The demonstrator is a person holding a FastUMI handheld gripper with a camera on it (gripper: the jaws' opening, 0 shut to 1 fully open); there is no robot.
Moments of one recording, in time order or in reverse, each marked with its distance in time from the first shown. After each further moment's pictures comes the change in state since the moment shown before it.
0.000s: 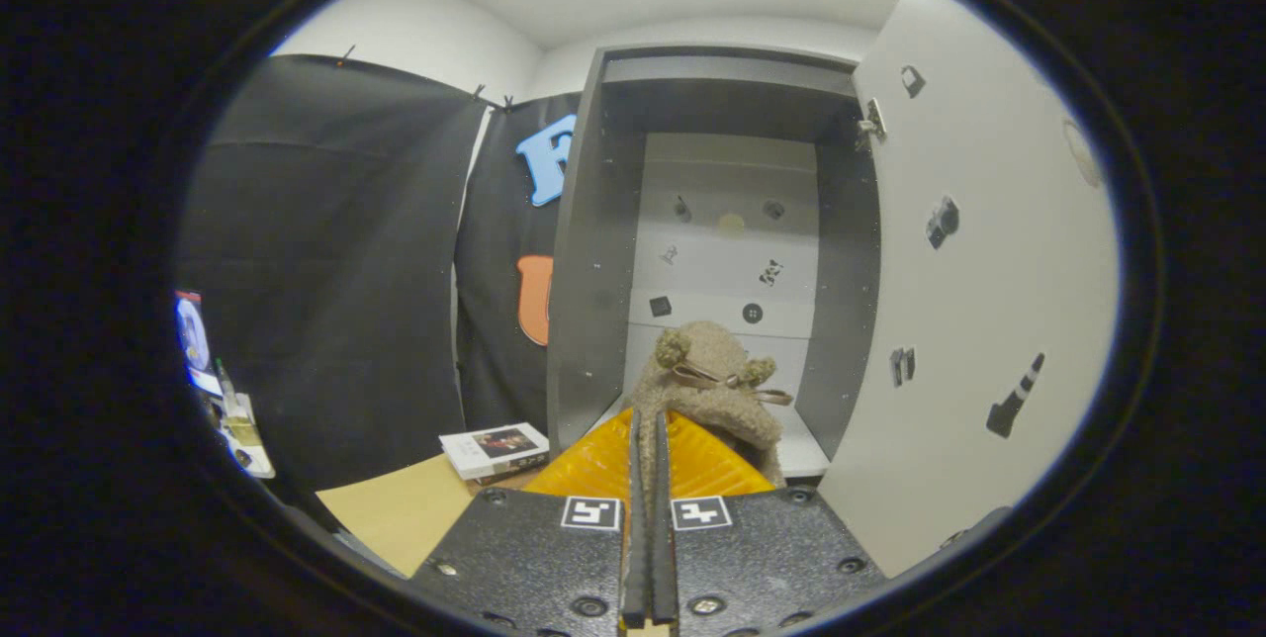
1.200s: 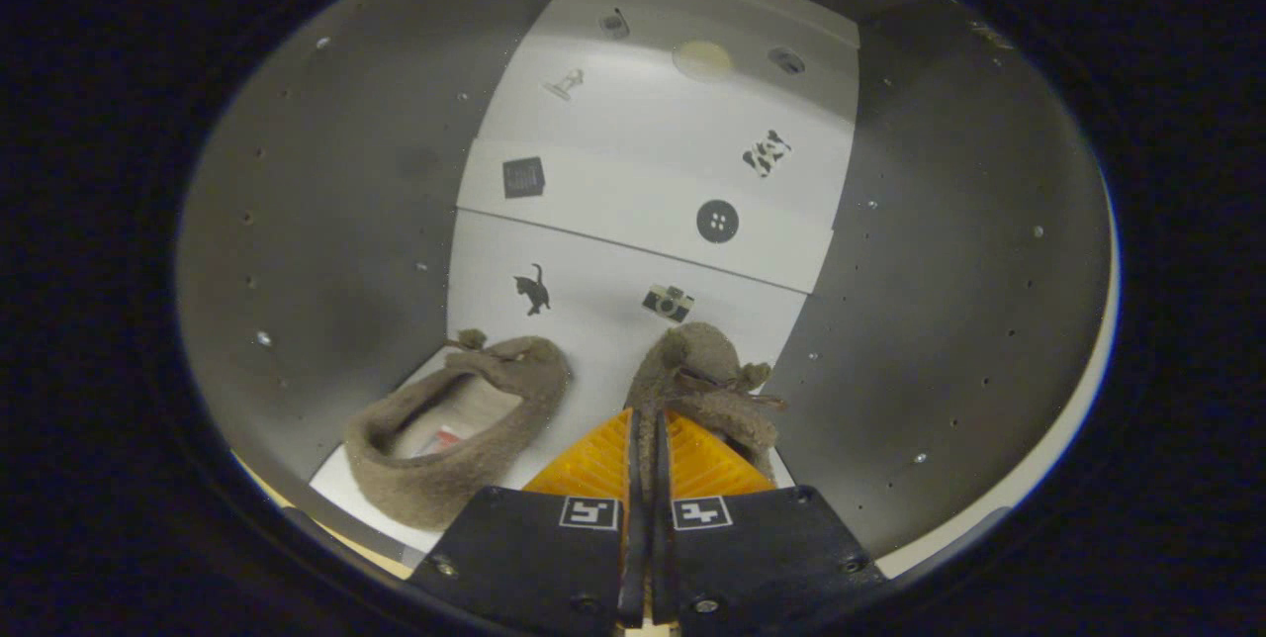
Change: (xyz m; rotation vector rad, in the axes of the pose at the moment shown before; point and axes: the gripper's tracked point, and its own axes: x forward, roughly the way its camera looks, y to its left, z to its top) arm 0.288 -0.133 -0.100 -0.131 0.306 -0.306
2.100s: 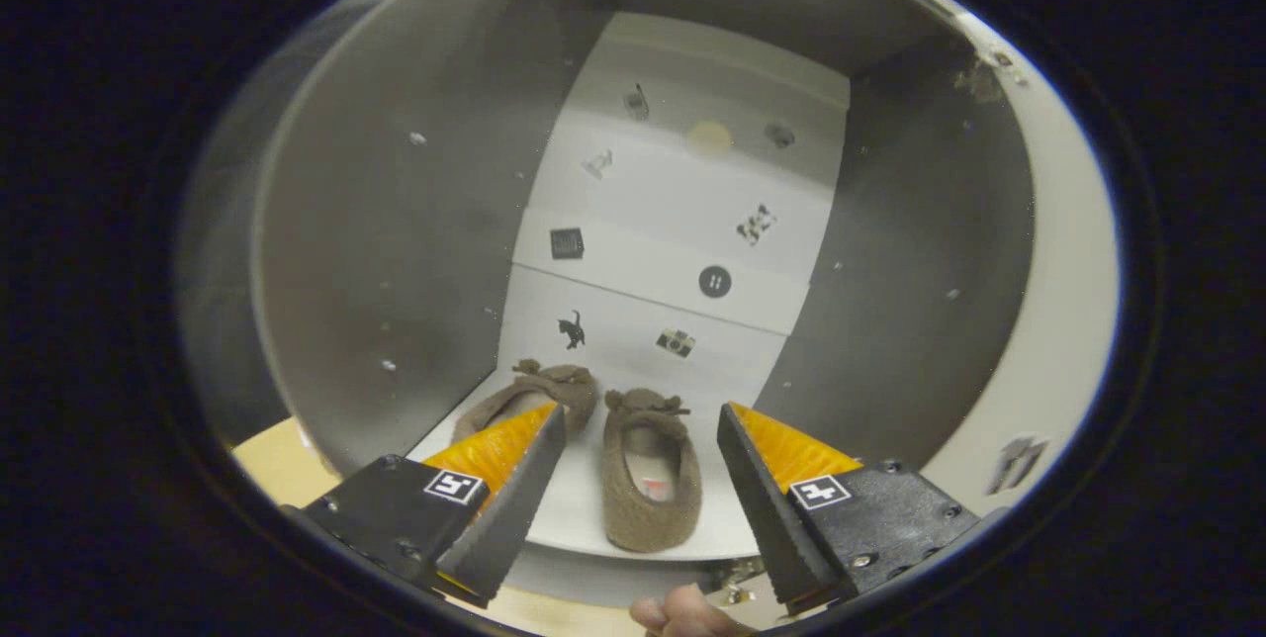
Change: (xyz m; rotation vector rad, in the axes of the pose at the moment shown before) arm -0.143 0.000 0.052 -0.052 -0.198 0.058
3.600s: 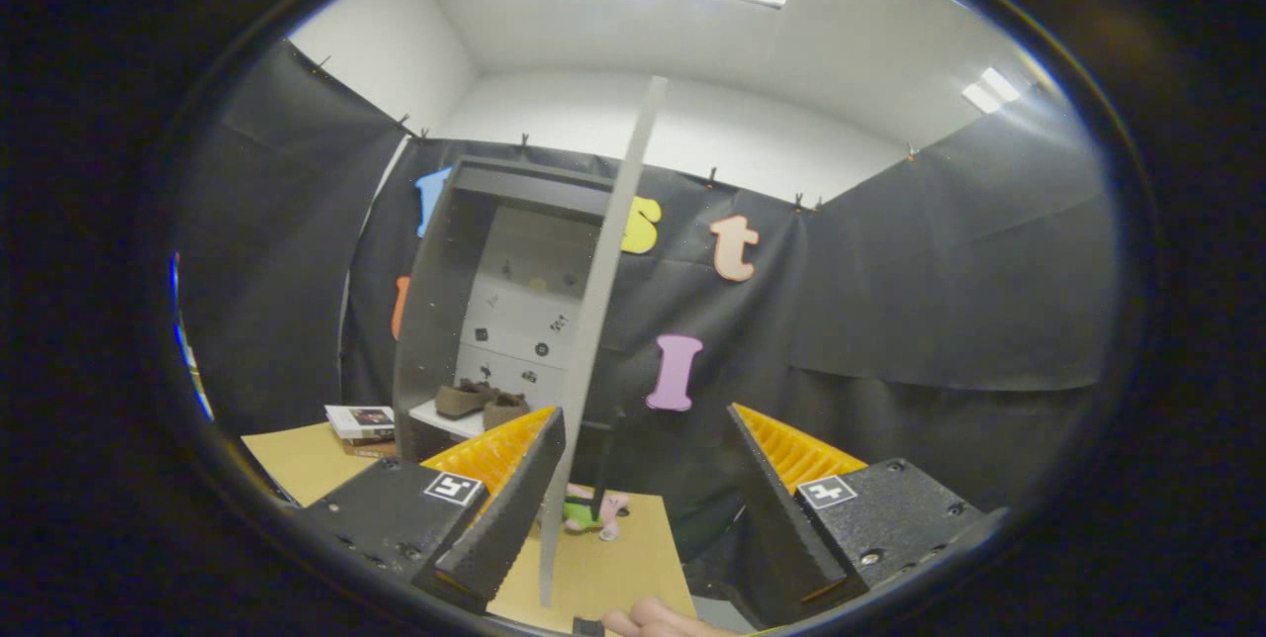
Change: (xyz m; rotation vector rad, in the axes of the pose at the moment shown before) arm -0.428 -0.277 -0.062 0.134 -0.205 -0.181
